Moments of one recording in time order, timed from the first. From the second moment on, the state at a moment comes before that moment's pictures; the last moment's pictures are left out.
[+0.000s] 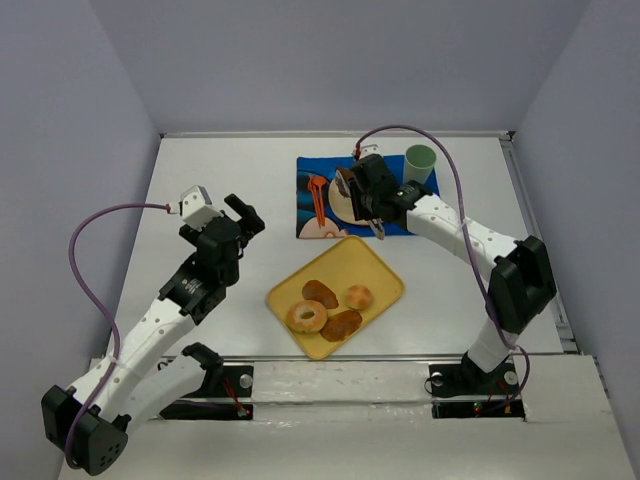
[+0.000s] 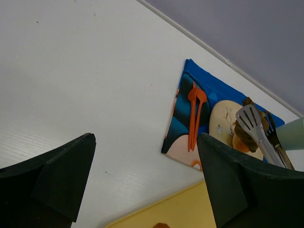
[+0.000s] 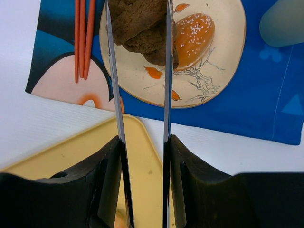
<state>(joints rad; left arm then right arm) -0.57 0.82 0.71 -0.22 -0.71 -0.73 0.66 1.69 1.43 -0.52 0.37 0.27</state>
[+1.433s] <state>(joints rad) -0.57 0.80 0.71 -0.22 -0.70 -0.73 0.66 1.39 1.32 -0.59 0.36 0.38</state>
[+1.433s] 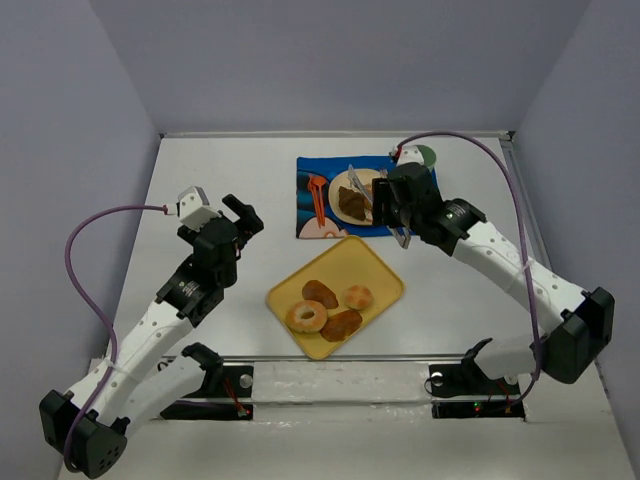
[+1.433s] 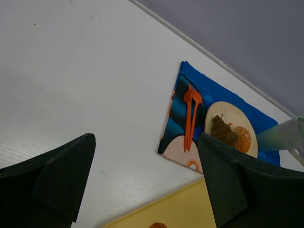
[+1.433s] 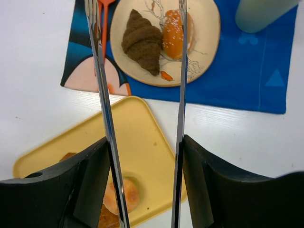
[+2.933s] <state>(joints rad) -0.56 0.83 0.70 -0.20 -0.66 -0.73 0.62 0.87 0.84 -0.90 0.53 0.95</state>
